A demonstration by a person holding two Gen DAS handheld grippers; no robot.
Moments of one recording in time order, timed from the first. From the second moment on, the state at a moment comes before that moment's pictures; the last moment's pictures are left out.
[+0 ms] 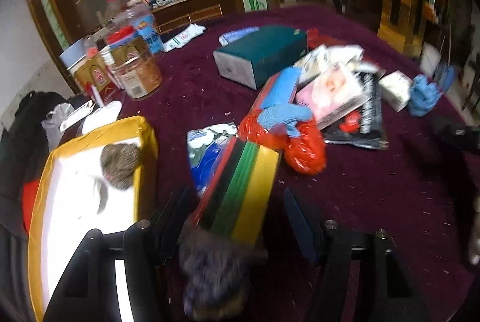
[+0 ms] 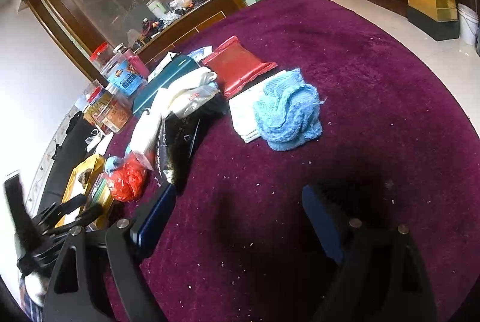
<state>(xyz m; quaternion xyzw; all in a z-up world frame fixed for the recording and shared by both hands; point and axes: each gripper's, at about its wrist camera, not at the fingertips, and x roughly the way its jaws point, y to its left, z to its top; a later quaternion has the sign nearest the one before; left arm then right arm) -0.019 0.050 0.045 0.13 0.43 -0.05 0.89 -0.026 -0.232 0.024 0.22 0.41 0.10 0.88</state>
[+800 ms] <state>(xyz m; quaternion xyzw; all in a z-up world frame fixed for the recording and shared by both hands) -0.100 0.099 0.124 -0.04 0.35 -0.10 0.93 -0.069 -0.250 0.060 0.16 0.30 -0.08 0.94</state>
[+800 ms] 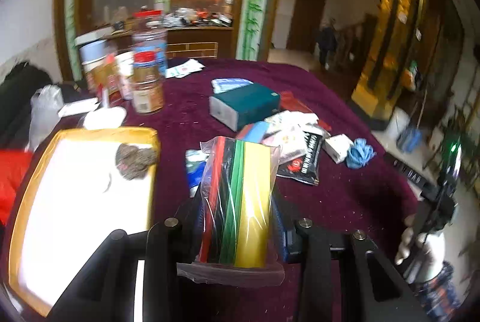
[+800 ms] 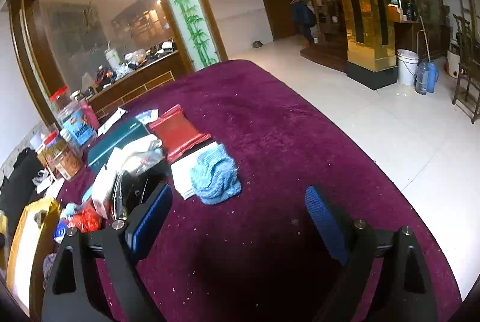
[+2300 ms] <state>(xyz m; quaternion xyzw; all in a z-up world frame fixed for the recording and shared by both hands) -0.148 0.324 0.100 -0.21 0.35 0.01 0.91 -0.019 0.068 0.098 0.05 0.48 0.29 0.83</state>
